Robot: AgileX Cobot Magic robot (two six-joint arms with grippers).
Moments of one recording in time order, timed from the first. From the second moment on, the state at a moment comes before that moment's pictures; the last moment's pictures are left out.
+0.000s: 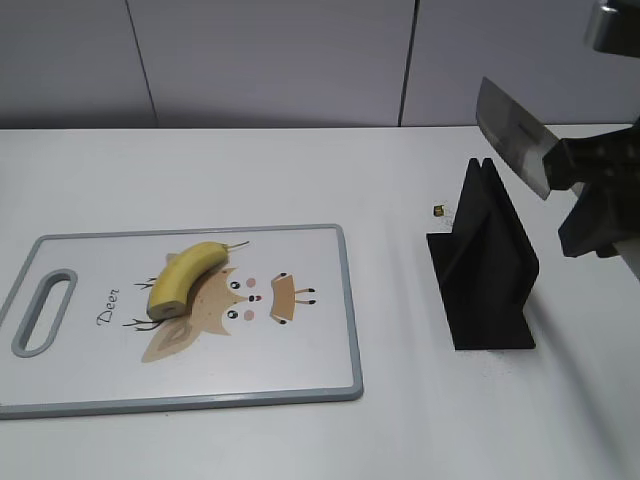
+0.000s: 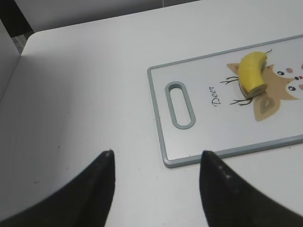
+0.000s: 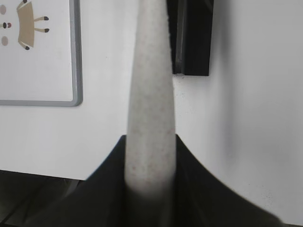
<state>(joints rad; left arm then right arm) -0.03 -0.01 -0.48 -0.08 1.10 0.21 0.43 1.24 -0.99 0.12 0.99 0.40</state>
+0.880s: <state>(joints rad) -0.03 0.01 -0.52 -0.11 1.09 0.21 0.43 1.16 -1.10 0.10 1.04 0.08</state>
